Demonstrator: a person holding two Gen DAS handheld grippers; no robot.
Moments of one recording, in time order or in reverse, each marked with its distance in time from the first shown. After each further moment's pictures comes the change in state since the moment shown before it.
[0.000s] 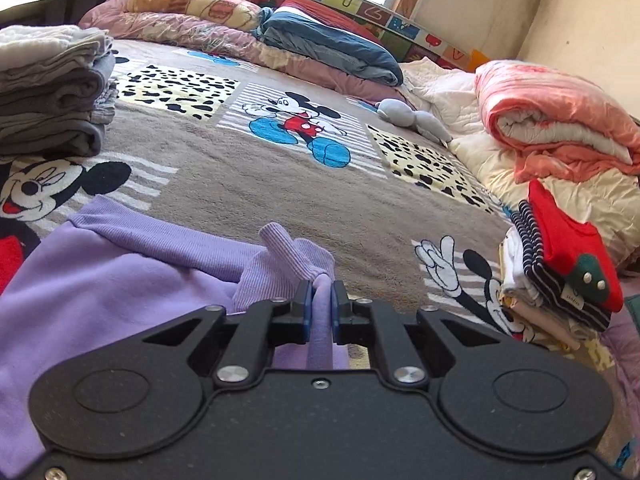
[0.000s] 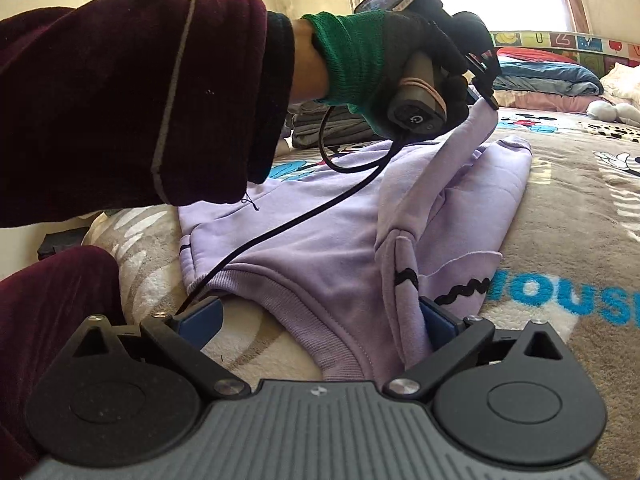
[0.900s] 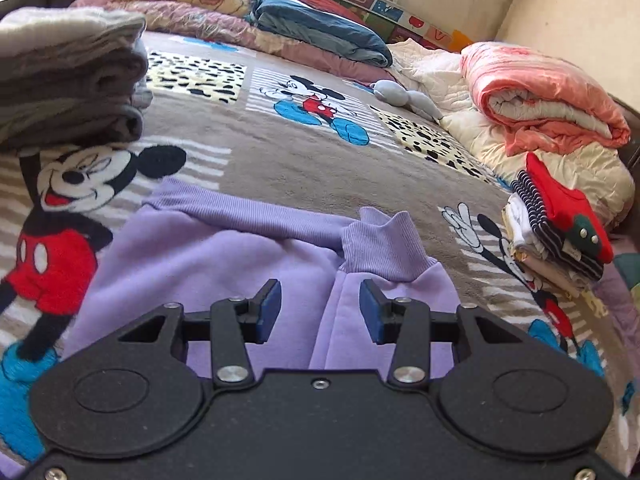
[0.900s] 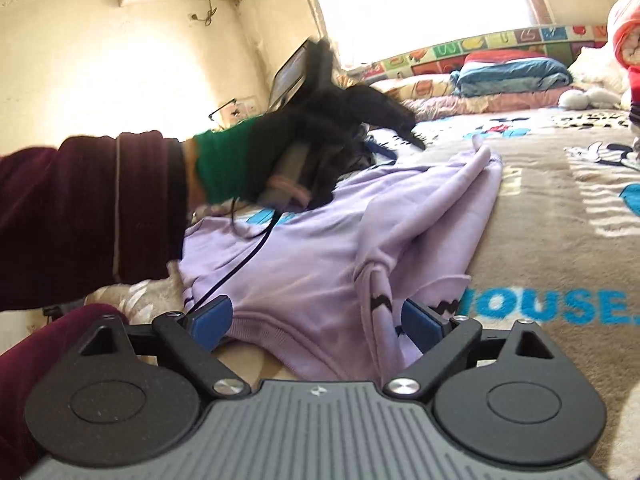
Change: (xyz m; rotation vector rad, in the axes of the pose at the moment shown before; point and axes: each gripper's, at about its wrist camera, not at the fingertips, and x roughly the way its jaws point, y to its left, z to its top) left arm -0.029 0.100 -0.006 0.008 0.070 -0.106; right arm -0.030 -0.012 0.014 0.117 -0.113 -0.039
